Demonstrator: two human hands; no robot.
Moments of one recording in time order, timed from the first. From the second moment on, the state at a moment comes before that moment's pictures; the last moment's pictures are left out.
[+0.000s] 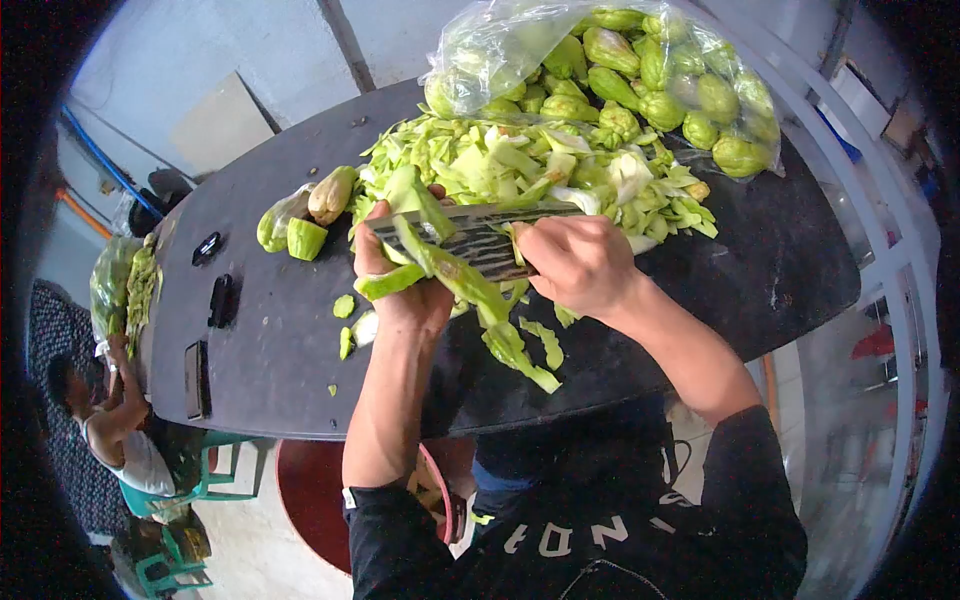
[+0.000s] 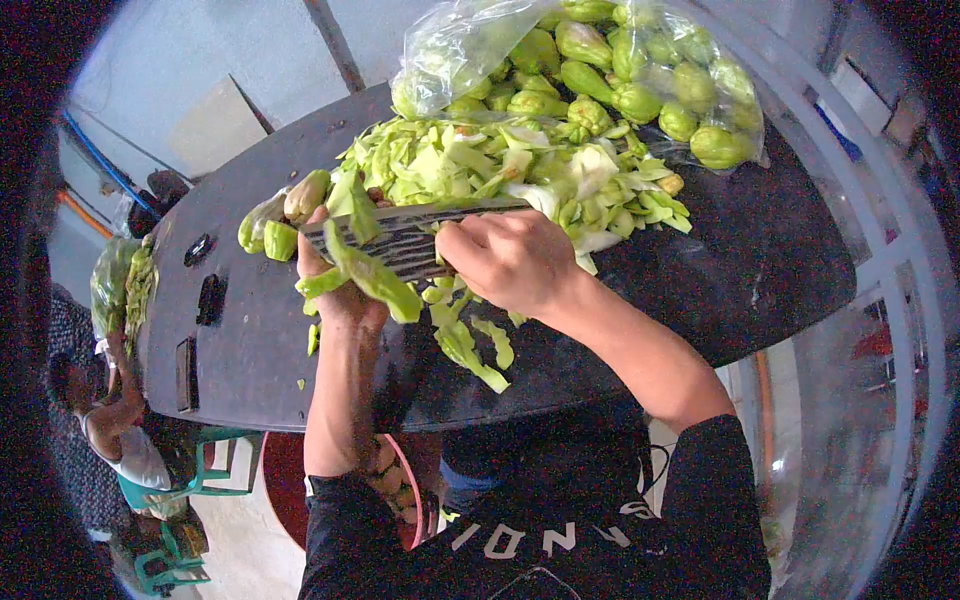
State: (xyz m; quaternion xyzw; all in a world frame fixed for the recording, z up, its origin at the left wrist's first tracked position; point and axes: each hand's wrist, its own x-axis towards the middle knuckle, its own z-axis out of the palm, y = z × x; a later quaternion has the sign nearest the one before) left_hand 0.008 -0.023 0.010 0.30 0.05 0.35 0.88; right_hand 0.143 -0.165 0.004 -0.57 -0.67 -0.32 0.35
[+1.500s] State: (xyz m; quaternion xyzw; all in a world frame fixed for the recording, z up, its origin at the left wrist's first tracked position) left_hand 0.012 -0.021 0.008 0.24 0.12 0.31 0.91; right_hand 0.144 -0.157 -0.008 -0.56 -0.67 -0.36 0.31
